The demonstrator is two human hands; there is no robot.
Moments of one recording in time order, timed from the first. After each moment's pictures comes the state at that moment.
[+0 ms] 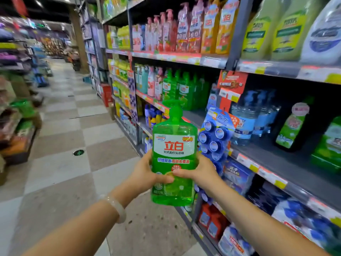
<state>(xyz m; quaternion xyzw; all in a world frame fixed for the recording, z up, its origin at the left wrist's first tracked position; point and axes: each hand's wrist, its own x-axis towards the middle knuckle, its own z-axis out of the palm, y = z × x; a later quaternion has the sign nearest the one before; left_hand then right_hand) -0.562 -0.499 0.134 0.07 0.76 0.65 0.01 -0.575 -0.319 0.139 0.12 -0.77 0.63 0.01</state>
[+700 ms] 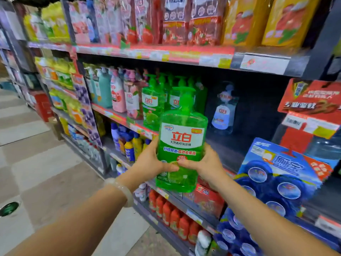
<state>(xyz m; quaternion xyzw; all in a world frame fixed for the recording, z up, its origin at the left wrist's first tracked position) -1.022 -0.576 0.146 0.23 0.77 0.59 0.08 -0.967 -0.406 0.143 -0.02 -0.77 0.61 0.19</state>
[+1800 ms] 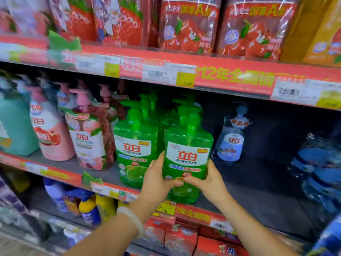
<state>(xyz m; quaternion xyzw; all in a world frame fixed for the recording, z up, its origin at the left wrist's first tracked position) -1.325 -0.507 0.114 0.34 0.76 0.54 0.08 -1.222 -0.372 0.109 -0.21 -0.79 0.50 0.29</state>
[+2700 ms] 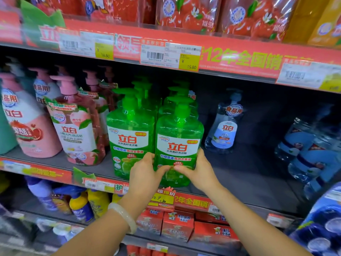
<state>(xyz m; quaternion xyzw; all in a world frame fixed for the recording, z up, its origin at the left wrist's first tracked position) -1.341 -0.521 0.106 0.32 0.84 0.43 -0.03 -1.239 -0.392 0.109 -0.28 -0.84 0.40 0.25</state>
